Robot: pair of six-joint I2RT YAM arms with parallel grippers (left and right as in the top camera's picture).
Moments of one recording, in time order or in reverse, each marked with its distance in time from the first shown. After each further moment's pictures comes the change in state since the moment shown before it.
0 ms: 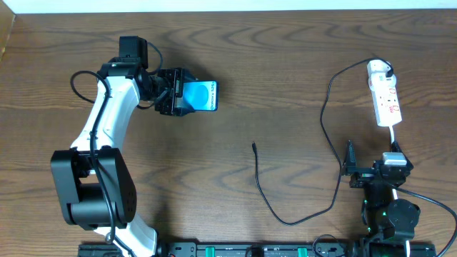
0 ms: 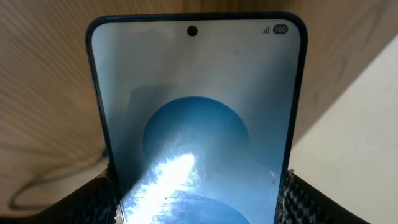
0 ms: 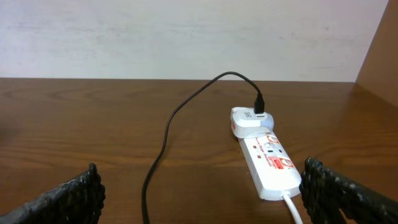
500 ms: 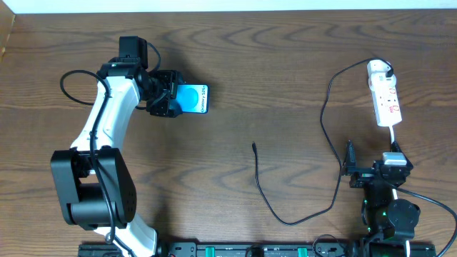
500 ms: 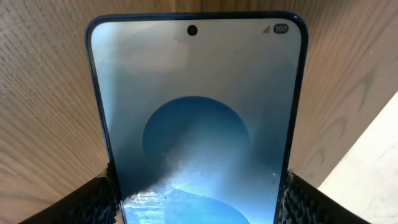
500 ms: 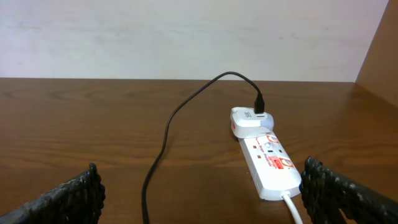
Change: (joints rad) left arm 0.000 0.000 0.000 -0.002 -0.228 0.000; right arm 0.000 0.000 0.000 0.000 0.000 0.000
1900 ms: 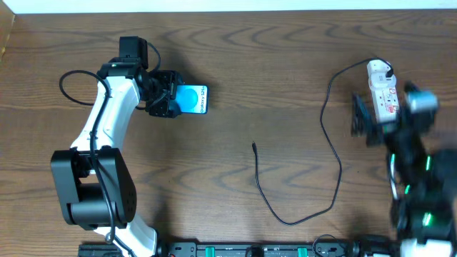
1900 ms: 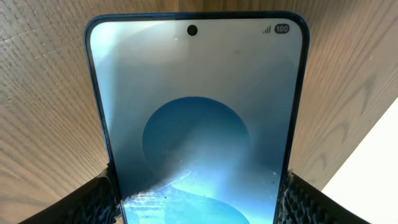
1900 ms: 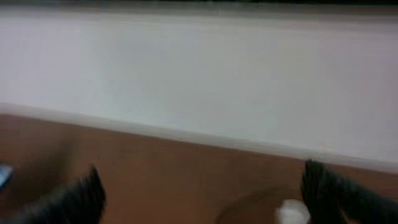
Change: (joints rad) left arm 0.000 0.000 0.000 -0.002 -0.018 0.000; right arm 0.000 0.753 0.718 0.022 -0.306 -0.001
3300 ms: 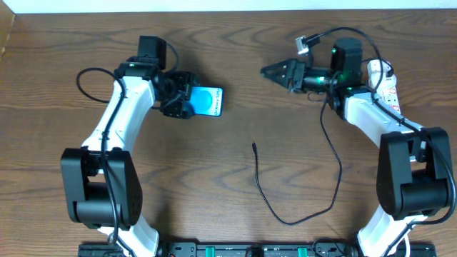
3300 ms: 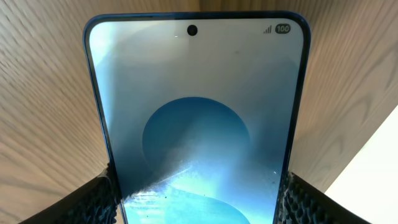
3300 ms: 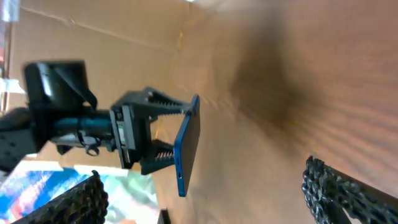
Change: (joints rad) left arm -0.104 0.000 0.000 0.010 0.000 -0.057; right arm 0.240 1.138 0.418 0.284 -0.741 0.750
